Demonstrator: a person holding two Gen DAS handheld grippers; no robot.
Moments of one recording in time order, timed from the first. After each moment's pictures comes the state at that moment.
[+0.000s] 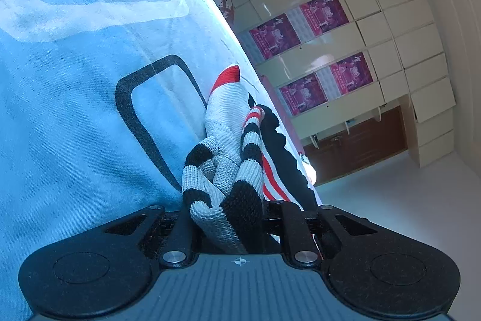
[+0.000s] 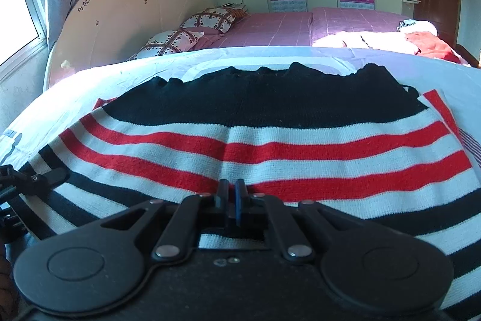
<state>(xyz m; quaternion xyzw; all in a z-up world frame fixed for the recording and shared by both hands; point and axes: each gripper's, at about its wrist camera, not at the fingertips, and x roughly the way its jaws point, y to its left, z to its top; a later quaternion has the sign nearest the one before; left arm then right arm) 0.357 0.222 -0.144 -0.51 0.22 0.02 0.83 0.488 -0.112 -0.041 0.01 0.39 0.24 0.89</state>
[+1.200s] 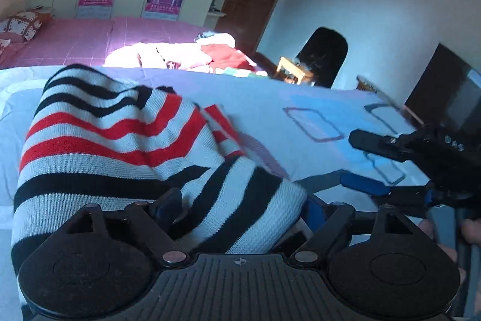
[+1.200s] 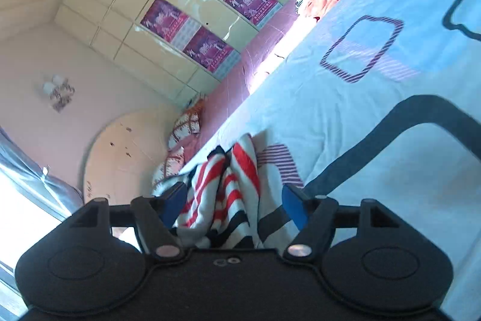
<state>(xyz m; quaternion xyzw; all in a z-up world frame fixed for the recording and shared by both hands) 0.427 -0.049 0.004 -0.11 0.33 -0.20 0.91 0.458 -0.412 -0.018 0.40 0.31 0.17 0.84</state>
